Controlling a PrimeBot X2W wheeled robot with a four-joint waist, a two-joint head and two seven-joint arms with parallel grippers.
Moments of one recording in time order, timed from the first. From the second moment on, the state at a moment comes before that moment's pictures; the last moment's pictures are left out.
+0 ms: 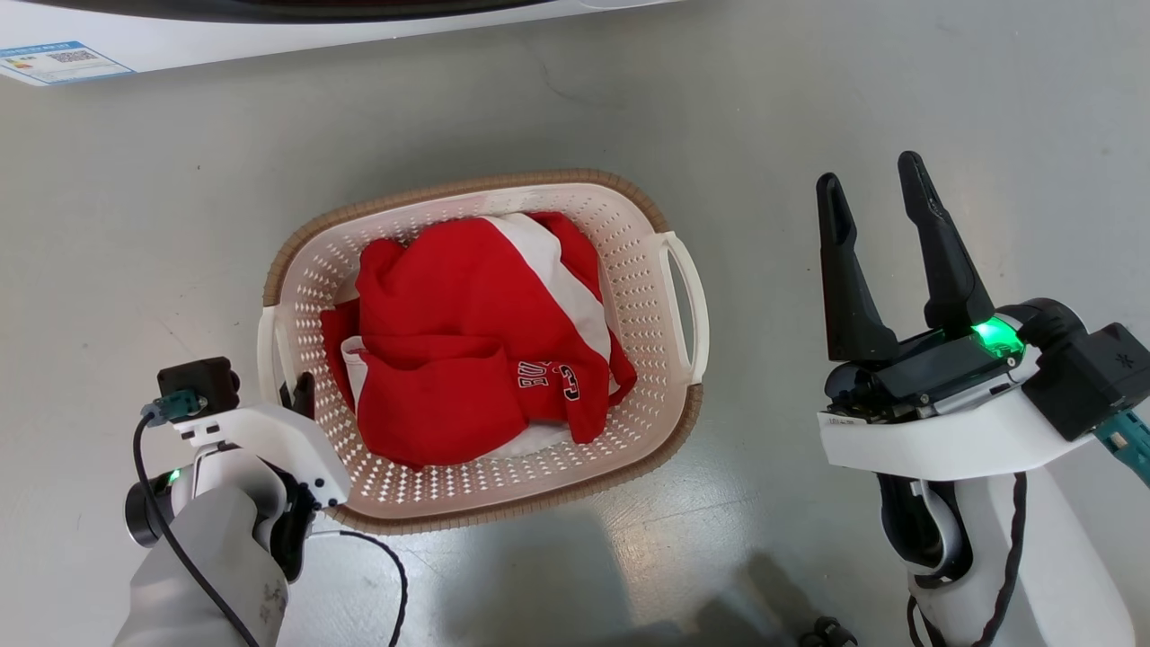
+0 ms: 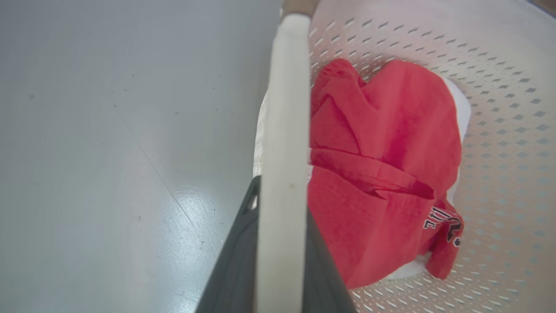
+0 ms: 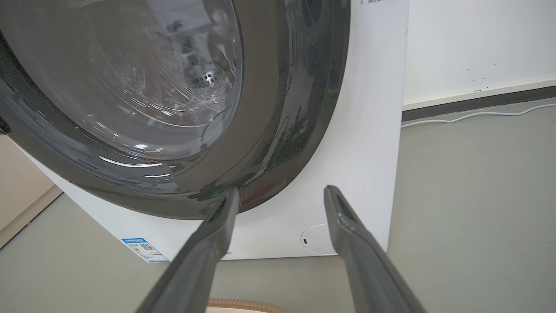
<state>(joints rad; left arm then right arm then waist) -0.71 0.15 -0.25 1.24 -0.60 -0.11 -0.26 -0.33 -0.07 0.13 -0.05 0.28 0.12 -0.26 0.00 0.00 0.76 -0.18</state>
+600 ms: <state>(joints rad) -0.73 0.14 -0.24 1.23 -0.54 -0.10 -0.26 -0.33 -0.07 0.13 -0.05 0.28 0.12 -0.26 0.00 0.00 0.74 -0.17</state>
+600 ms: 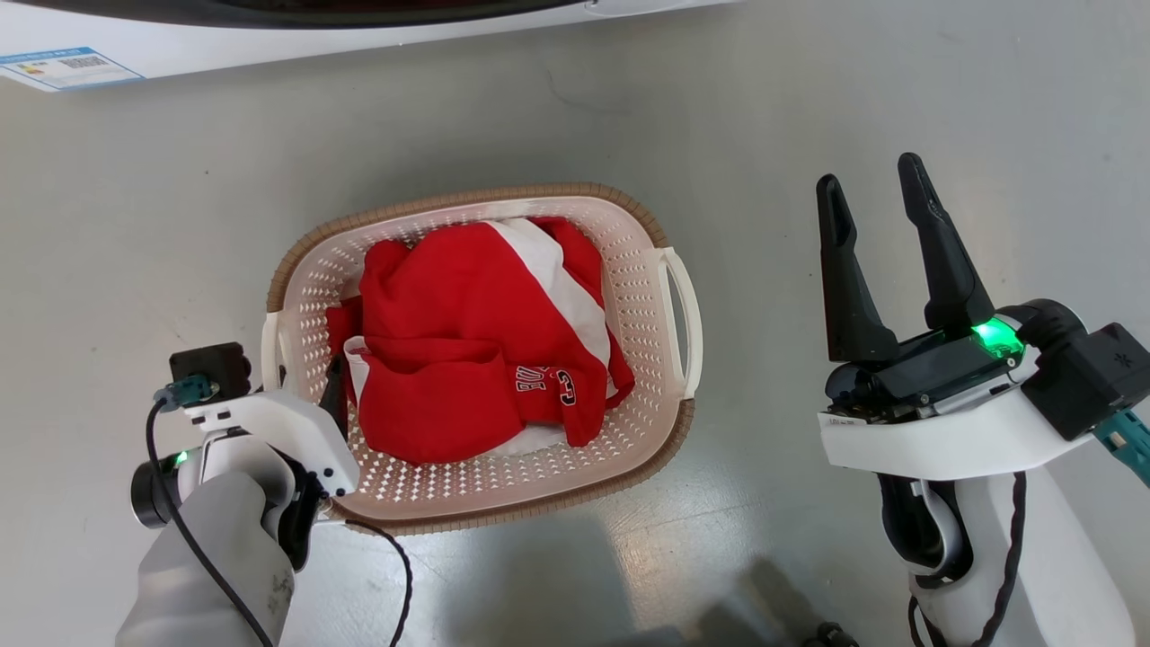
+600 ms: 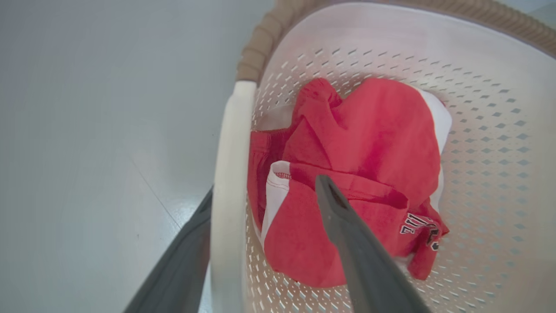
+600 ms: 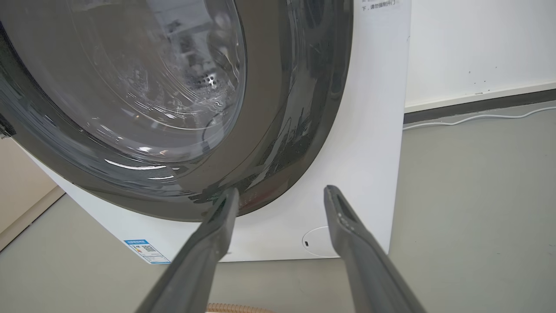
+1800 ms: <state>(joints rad) -0.35 0.13 -0.08 0.70 -0.35 -0.11 -0.26 -0.18 -0.12 0.12 0.08 0.31 0.12 -0.26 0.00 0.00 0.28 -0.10</state>
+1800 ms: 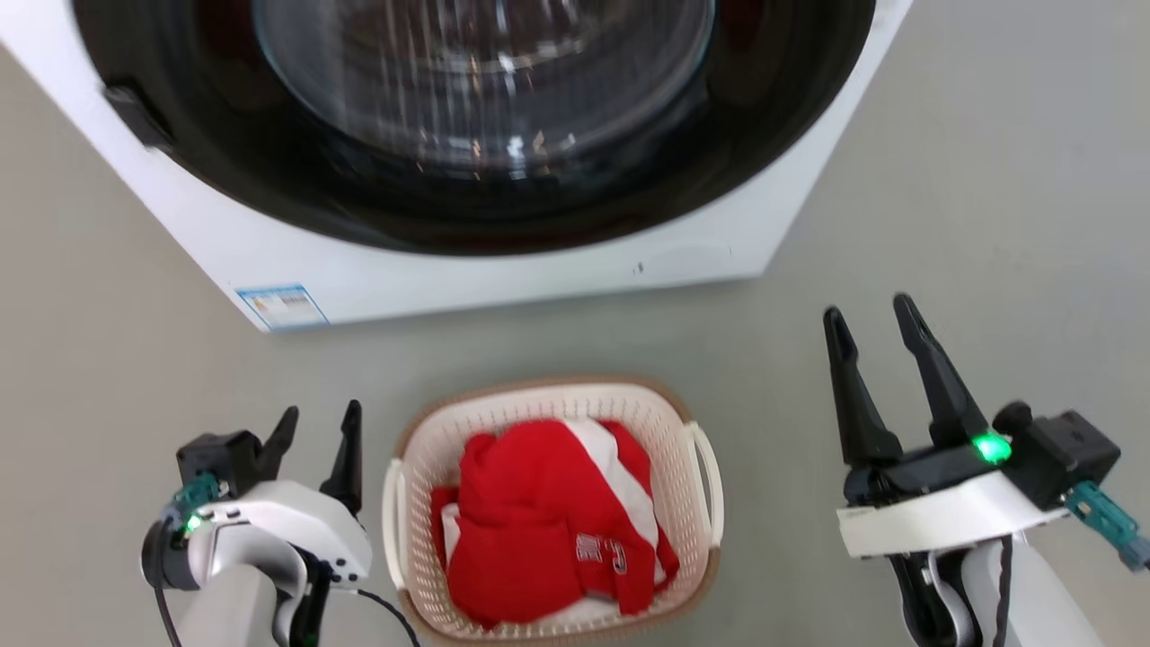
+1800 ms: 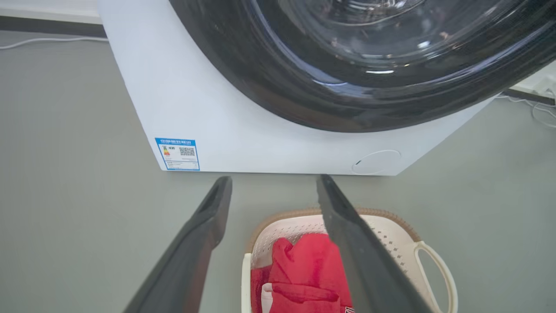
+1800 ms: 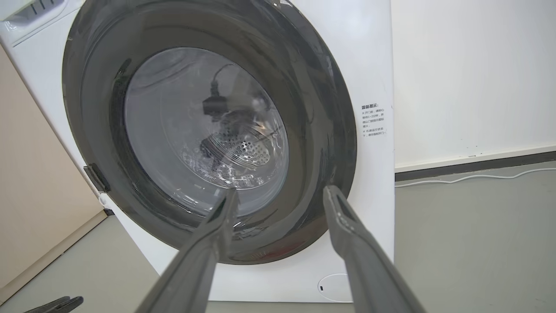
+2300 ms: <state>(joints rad) -0.16 0.10 -0.01 0.41 -0.28 -0.12 -0.26 -0.08 -0.14 0.06 0.11 0.33 0.12 -0.26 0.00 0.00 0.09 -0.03</state>
